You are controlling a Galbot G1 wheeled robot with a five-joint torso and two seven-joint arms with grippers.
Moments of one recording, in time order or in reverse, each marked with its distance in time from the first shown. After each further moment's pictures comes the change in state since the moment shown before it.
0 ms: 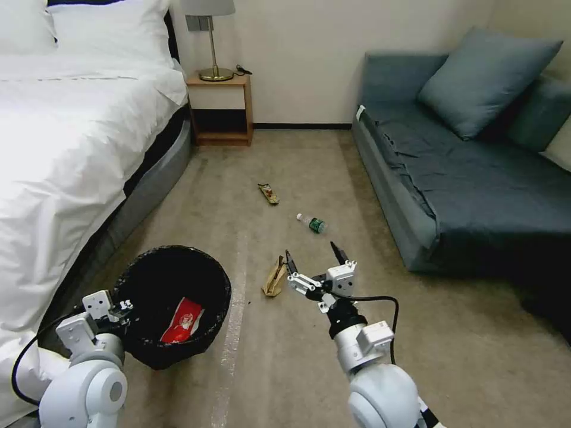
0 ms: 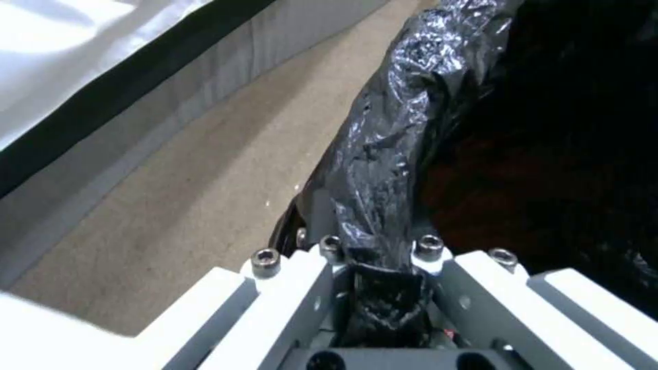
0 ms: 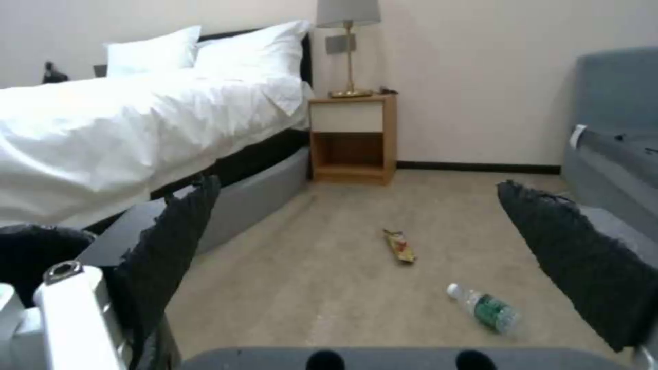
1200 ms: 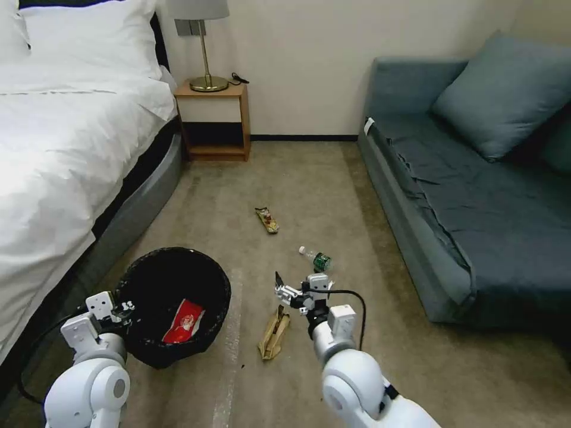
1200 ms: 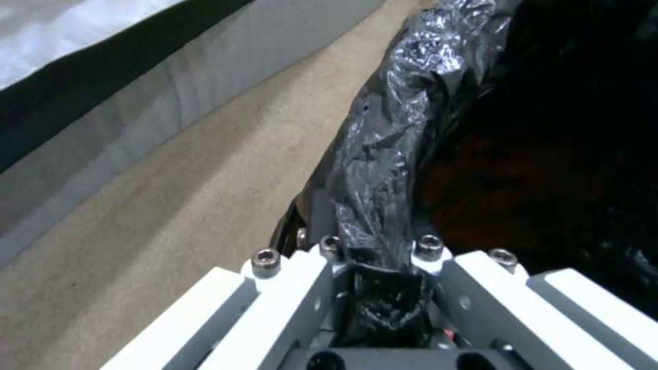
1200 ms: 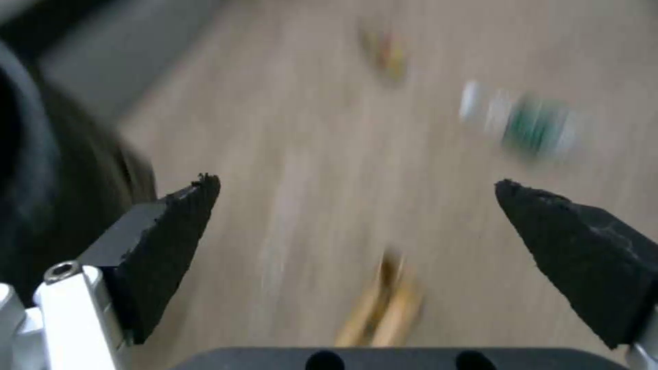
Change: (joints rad) left arm -0.015 -0.004 0.005 0.040 0.010 -0.006 0.003; right arm 0.243 0.042 -0.194 -0.281 0.537 -0.355 0.356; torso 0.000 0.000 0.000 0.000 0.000
